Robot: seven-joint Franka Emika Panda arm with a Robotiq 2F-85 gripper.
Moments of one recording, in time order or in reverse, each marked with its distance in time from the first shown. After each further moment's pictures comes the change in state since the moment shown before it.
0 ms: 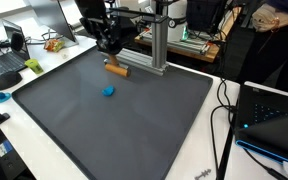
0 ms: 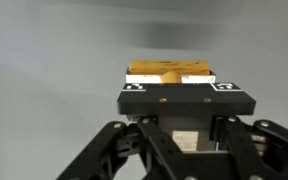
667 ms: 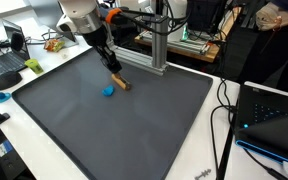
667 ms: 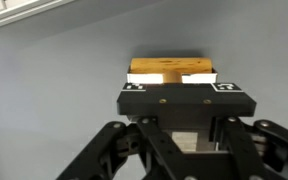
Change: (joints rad) arm 0.009 0.152 -0.035 0.013 0.020 0.077 0.342
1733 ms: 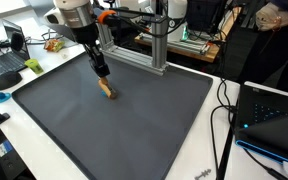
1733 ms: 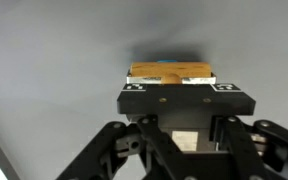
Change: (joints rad) arm -0.003 -0.001 -0.015 0.004 -0.015 0.166 0.069
